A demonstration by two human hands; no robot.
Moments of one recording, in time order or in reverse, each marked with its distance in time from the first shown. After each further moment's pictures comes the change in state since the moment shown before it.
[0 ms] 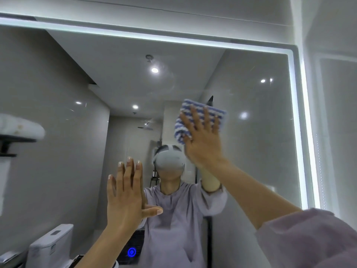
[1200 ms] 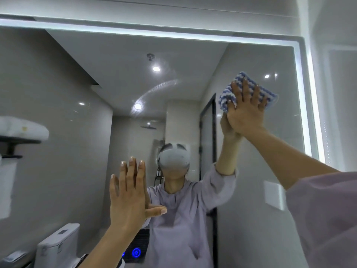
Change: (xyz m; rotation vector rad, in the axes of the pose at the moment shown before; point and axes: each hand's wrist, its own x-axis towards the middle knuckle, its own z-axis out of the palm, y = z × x) left_hand 0.000 0.004 -0.005 0.016 0.033 -0.010; right_hand 0.043 0.107 -0.008 0.141 -0.007 0.411
